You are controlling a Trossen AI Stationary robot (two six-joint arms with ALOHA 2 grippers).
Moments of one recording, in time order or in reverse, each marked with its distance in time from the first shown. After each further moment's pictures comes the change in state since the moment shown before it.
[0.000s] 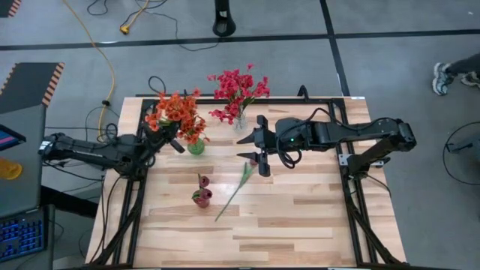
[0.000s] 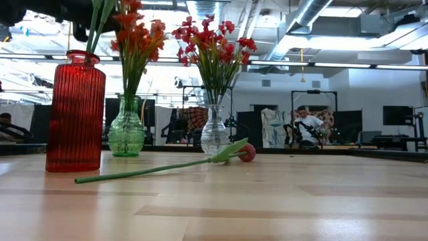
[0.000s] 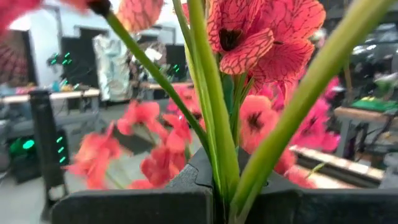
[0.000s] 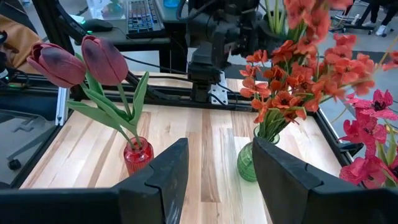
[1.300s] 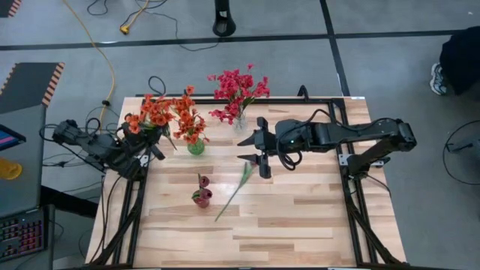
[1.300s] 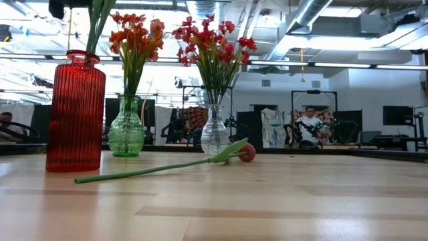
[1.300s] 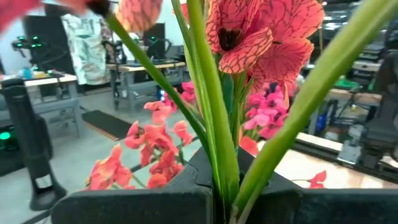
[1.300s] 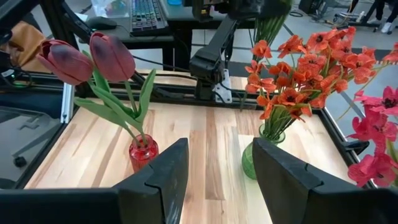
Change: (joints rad) left arm -0.361 -0.180 0.227 -0.565 -0.276 -0.097; right arm 0.013 -0.001 0.000 -0.011 -0.001 0.008
